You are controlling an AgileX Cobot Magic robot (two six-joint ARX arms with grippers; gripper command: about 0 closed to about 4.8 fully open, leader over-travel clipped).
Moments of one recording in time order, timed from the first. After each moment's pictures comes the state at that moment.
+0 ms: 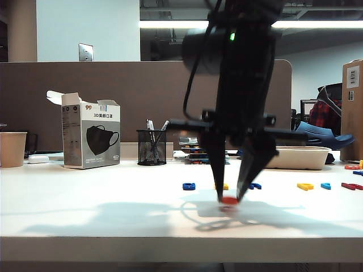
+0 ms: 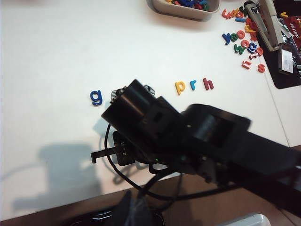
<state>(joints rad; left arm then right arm) -1.14 1.57 2.09 -1.39 -0.42 -0.82 0.70 1.85 1.27 -0.77 0.05 0.67</state>
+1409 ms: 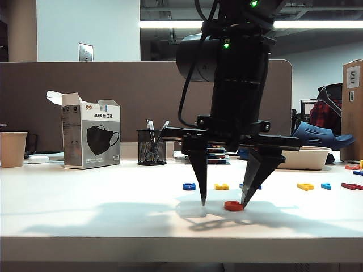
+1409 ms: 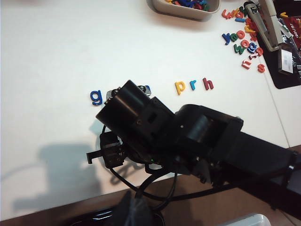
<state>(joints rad) -1.14 1.57 2.09 -1.39 -0.42 -0.82 0.70 1.87 1.28 -0.77 0.05 0.67</state>
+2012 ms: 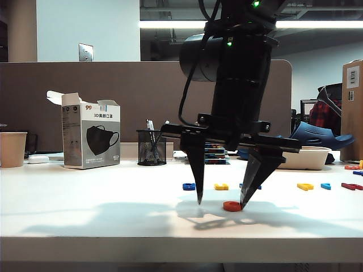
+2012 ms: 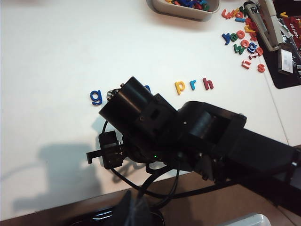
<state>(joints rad) -1.14 1.57 2.09 -1.39 -0.42 -0.82 0.70 1.87 1.28 -0.77 -0.03 0.67</state>
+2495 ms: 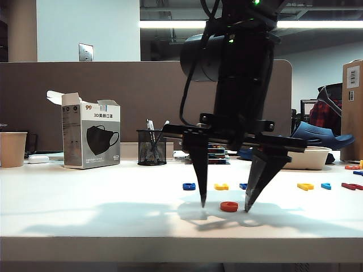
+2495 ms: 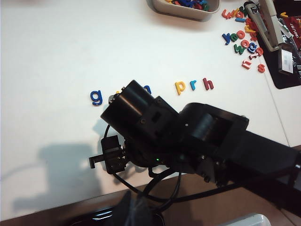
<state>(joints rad) -1.14 1.57 2.09 -1.39 -0.42 -0.82 0.69 1.86 1.28 -0.81 -0.03 0.67</state>
